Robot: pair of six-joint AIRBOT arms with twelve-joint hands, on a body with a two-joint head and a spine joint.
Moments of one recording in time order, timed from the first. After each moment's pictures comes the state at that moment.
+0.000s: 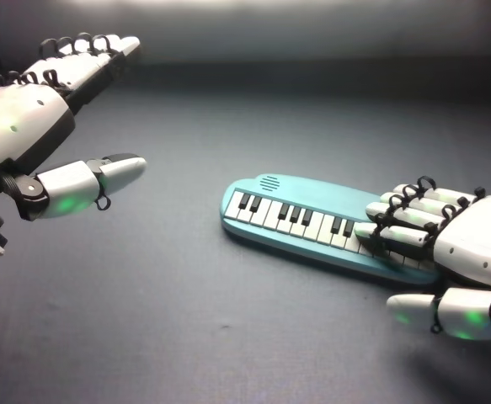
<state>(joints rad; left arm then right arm) 0.98 -0.97 1.13 -0.24 -1.06 0.74 -0.83 -1.04 1.03 0.15 0.64 -1.13</state>
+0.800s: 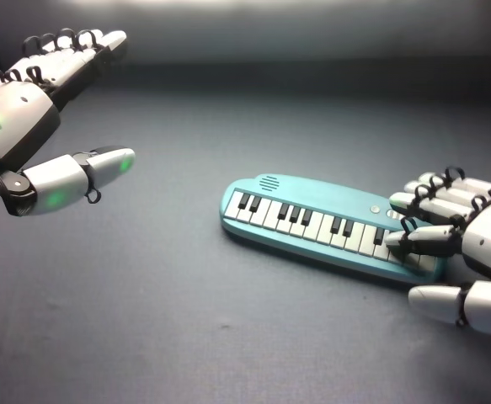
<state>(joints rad) 1.00 -0.96 1.12 -0.28 -1.09 0.74 -0.87 -0.96 0.97 0.17 0.71 -1.13</state>
